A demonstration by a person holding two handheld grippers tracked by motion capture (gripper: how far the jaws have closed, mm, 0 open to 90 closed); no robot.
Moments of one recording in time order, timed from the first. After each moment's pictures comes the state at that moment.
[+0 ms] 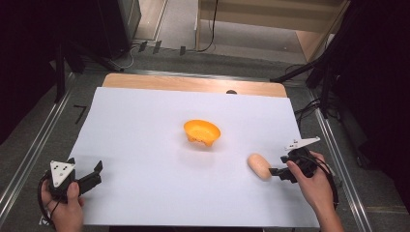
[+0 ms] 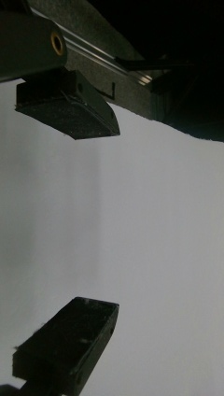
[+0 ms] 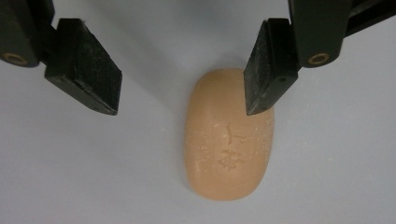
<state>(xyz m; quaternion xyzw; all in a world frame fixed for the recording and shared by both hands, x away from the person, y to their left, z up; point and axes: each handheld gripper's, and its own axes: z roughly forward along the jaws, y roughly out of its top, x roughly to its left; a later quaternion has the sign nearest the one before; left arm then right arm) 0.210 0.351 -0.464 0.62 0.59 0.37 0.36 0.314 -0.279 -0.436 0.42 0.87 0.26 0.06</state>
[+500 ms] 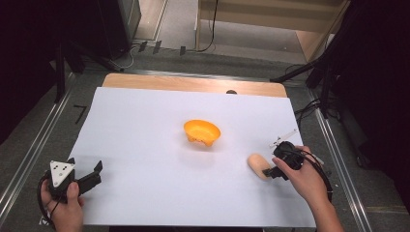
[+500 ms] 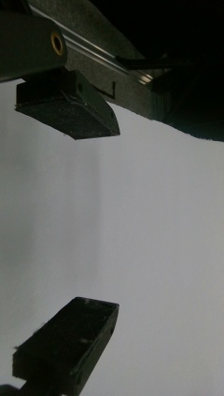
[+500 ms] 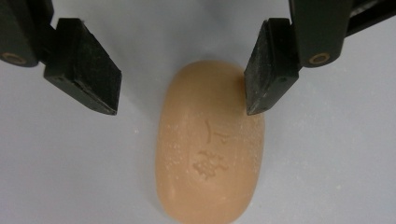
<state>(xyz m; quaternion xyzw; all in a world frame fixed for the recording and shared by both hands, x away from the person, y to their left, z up) 0.210 0.352 -0.463 0.62 0.59 0.37 0.36 0.333 -0.244 -0.433 0.39 0.90 0.17 0.03</state>
